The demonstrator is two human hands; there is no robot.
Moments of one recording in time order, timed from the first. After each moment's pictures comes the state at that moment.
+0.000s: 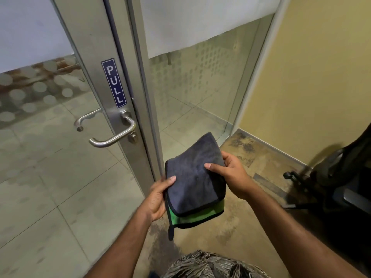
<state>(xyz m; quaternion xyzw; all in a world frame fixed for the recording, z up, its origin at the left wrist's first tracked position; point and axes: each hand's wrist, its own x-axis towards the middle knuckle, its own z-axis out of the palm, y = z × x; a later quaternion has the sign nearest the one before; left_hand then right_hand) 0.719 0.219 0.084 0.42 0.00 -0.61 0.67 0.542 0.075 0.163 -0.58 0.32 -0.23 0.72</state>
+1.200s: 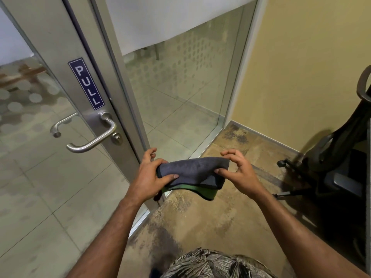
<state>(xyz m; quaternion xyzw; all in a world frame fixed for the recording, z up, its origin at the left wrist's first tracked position) 0.733 0.190 0.128 0.78 -0.51 -0.20 0.30 0.477 0.045 0.128 -0.75 0.38 -0.27 0.48</state>
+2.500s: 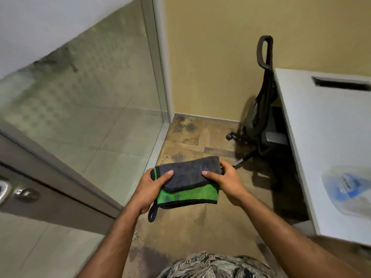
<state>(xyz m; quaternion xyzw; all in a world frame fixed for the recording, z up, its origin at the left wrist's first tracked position) 0.623 0.077 0.096 0.60 -0.32 -0.59 0.44 0.378 0.044 0.083 -0.42 0.55 -0.41 0.60</state>
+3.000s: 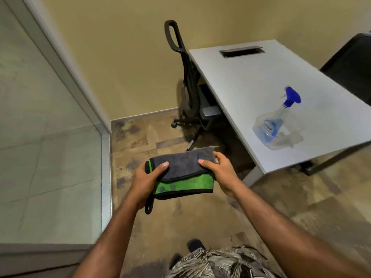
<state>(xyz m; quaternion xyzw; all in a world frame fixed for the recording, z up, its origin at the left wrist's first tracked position) 0.545 0.041 0.100 0.51 -0.45 -0.66 0.31 0.315 0.113 0.085 -0.24 0.63 -0.54 0.50</state>
